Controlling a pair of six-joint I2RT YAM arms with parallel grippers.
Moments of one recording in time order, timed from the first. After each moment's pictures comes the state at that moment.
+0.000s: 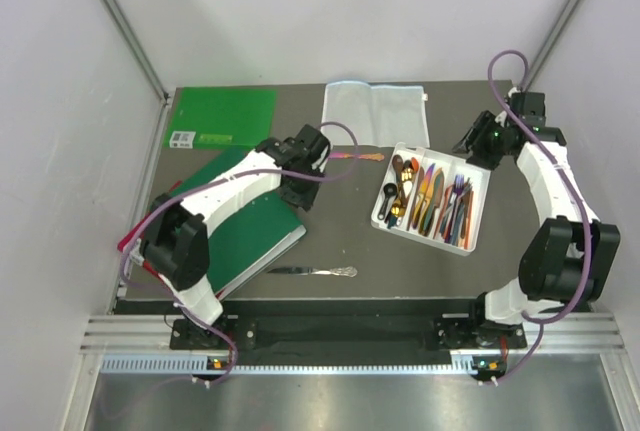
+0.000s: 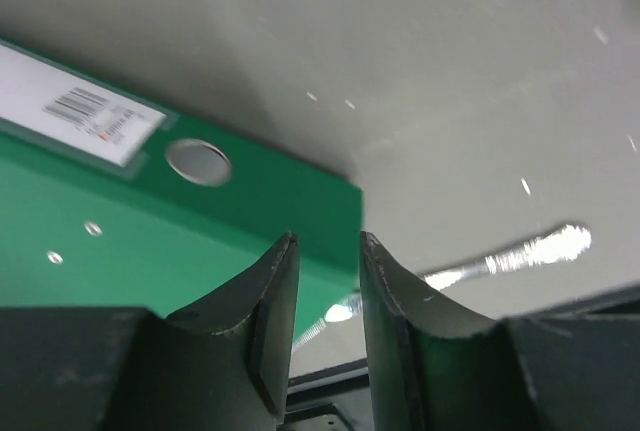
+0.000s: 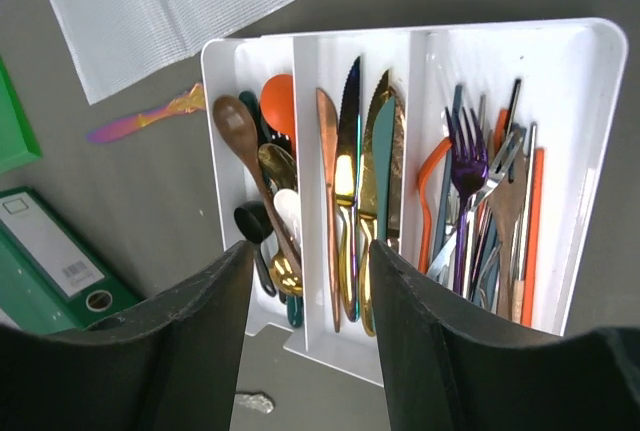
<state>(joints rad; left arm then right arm) -0.63 1.73 1.42 -0.92 -0.07 -0.23 -0.13 1.50 1.28 -0.67 -0.29 0.48</state>
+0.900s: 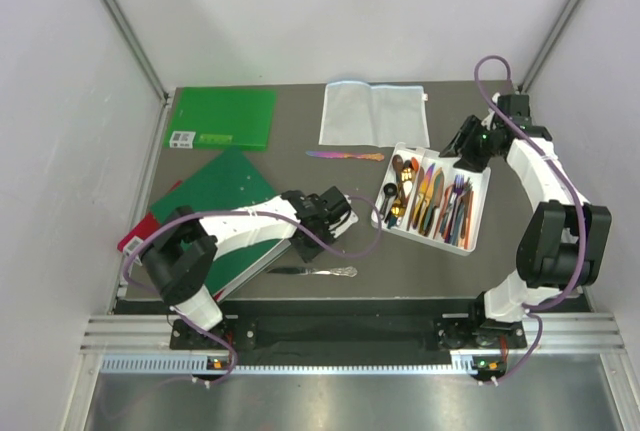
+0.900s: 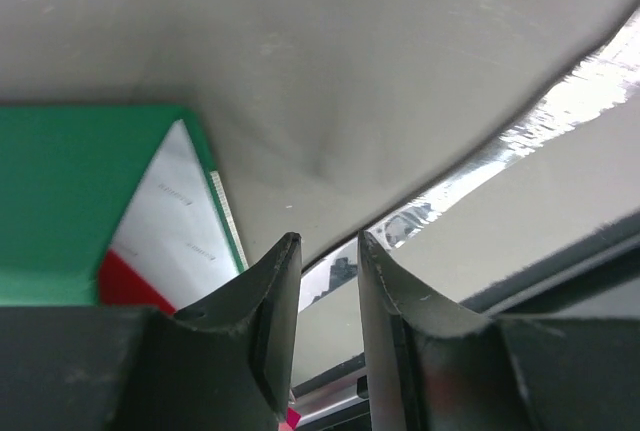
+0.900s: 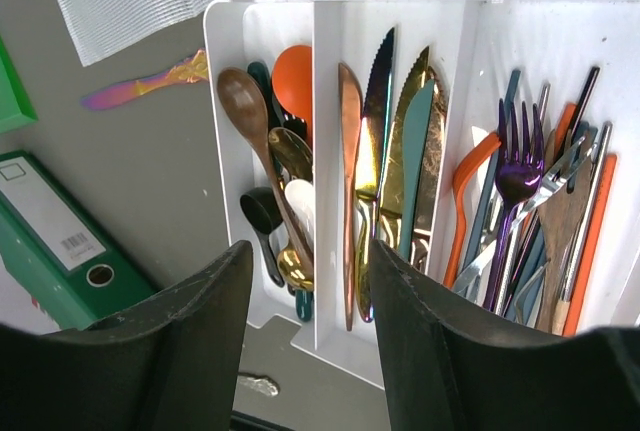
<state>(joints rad) -0.92 1.65 1.07 -0.80 -0.11 0.01 -0.08 1.59 1.28 -0.64 -0.36 0.48</state>
